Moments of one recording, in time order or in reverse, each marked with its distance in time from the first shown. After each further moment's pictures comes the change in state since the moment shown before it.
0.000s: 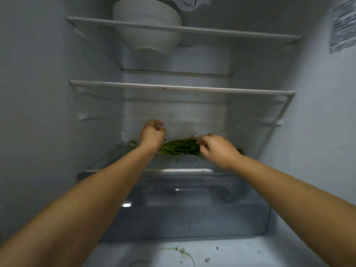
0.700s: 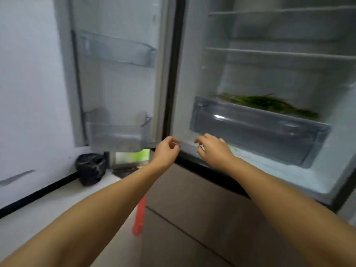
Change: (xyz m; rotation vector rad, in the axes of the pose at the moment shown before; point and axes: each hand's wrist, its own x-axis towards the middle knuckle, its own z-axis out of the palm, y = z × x) left_hand -0.422 -0.001 -0.172 0.271 0.253 -0.282; right_hand -0.277 -0.183 -0.009 0.214 -0.184 -0.512
